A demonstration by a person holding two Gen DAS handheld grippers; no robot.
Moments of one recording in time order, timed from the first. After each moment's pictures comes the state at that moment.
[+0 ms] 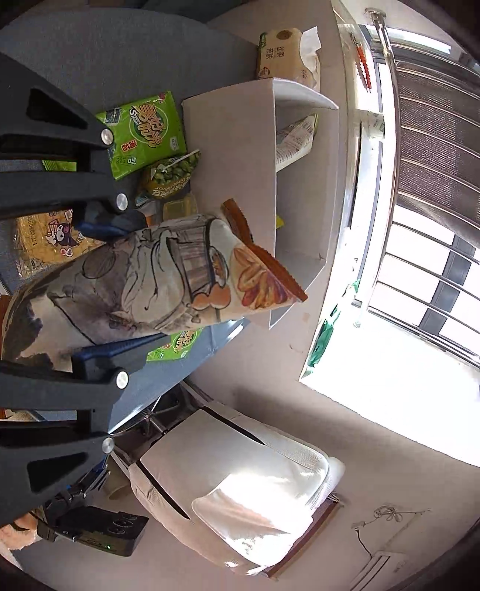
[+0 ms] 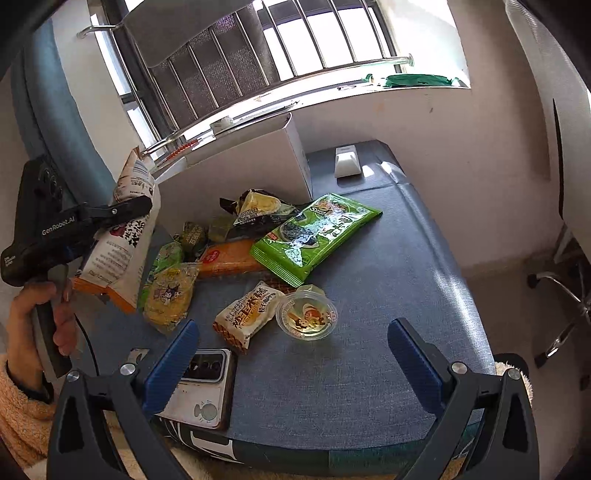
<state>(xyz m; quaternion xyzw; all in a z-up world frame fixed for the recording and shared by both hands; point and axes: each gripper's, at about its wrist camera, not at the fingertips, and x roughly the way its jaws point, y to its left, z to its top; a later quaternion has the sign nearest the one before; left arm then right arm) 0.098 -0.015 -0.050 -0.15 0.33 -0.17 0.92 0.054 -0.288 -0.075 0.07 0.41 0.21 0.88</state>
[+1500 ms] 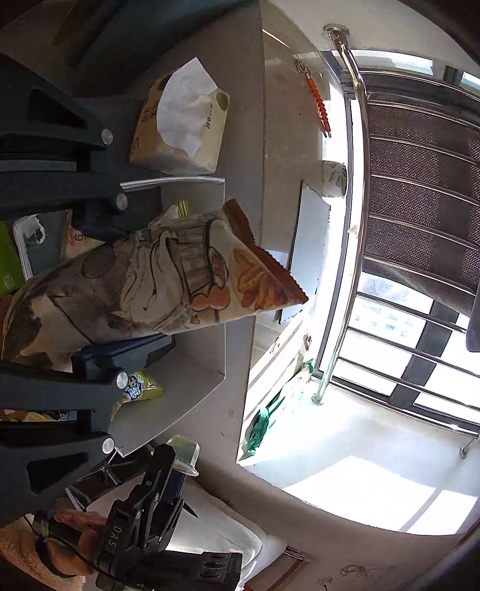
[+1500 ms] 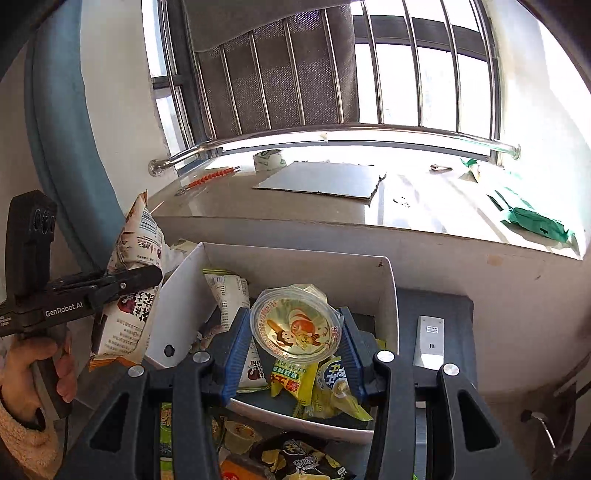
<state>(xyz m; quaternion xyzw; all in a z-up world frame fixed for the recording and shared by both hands) 0.287 0.106 -0.007 -0.13 0.35 -0.05 0.93 0.315 -0.126 0.031 -0.04 0.38 0.28 0.88</state>
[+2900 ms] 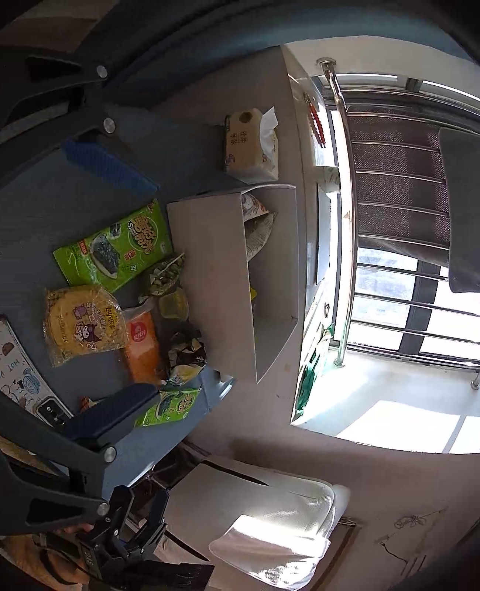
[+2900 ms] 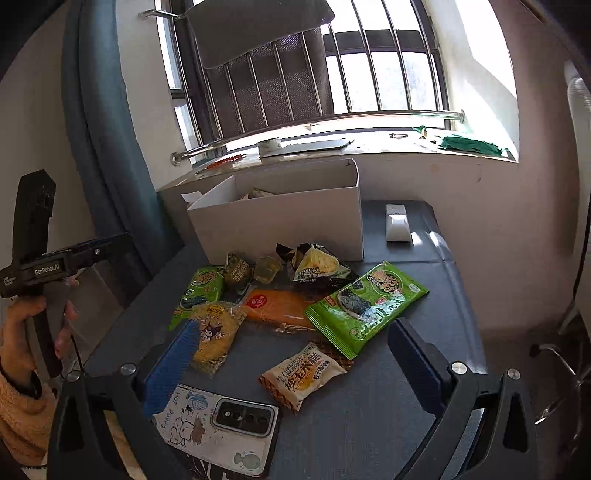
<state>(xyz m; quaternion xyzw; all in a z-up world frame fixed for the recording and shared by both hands) 0.055 0.028 -0.043 -0.06 0.30 -0.06 0.95 0.059 -0.236 -0.031 0.01 0.34 0.27 0.90</state>
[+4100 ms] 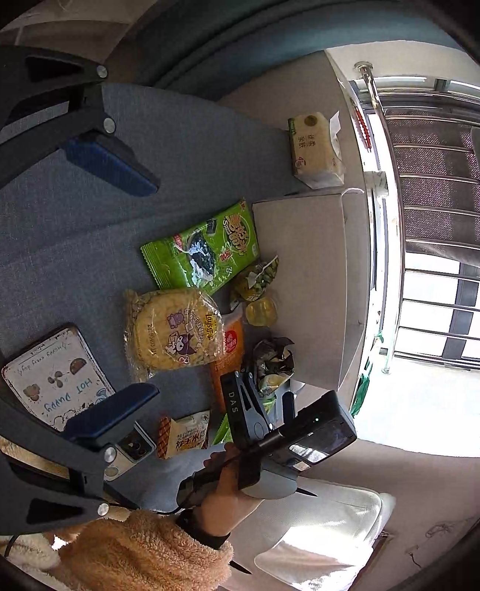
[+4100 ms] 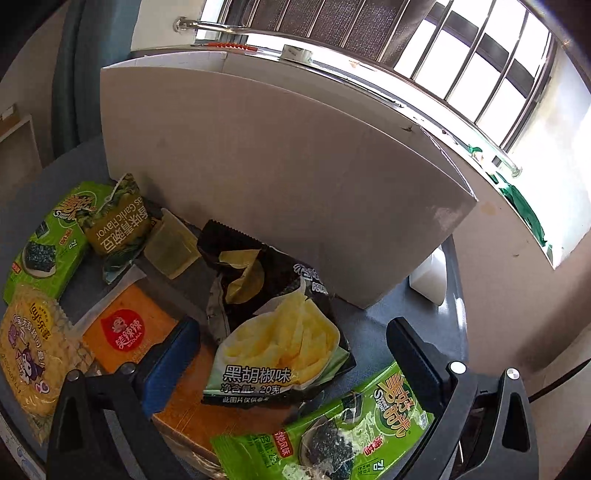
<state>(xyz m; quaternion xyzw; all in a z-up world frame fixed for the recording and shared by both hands) 0.026 0.020 -0.109 -0.05 0.38 -0.05 0.92 0.208 -0.113 -0.114 -0.27 0.39 0.23 0.85</state>
